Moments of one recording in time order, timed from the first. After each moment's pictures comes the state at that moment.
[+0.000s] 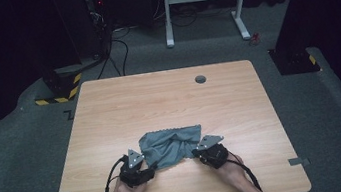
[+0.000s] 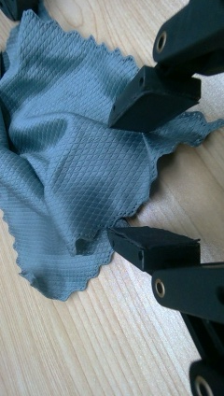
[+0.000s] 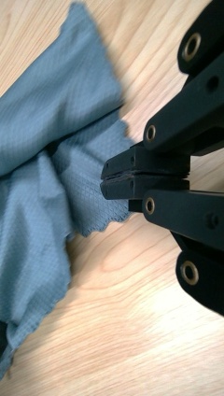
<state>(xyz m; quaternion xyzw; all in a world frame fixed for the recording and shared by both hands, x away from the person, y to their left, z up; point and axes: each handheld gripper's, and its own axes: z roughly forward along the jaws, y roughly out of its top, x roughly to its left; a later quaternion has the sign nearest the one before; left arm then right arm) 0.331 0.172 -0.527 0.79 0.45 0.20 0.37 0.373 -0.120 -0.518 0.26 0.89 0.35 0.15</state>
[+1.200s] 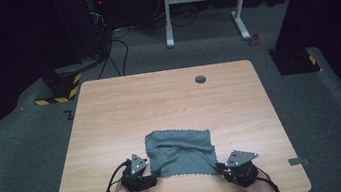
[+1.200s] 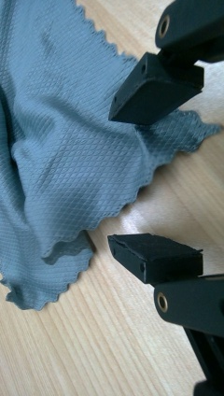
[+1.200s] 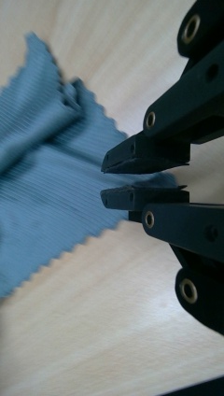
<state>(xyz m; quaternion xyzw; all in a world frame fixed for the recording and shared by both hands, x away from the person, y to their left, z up) 0.316 0.169 -0.527 0.81 0.41 0.19 0.37 0.313 -0.188 -0.510 0.28 0.87 0.38 0.14</state>
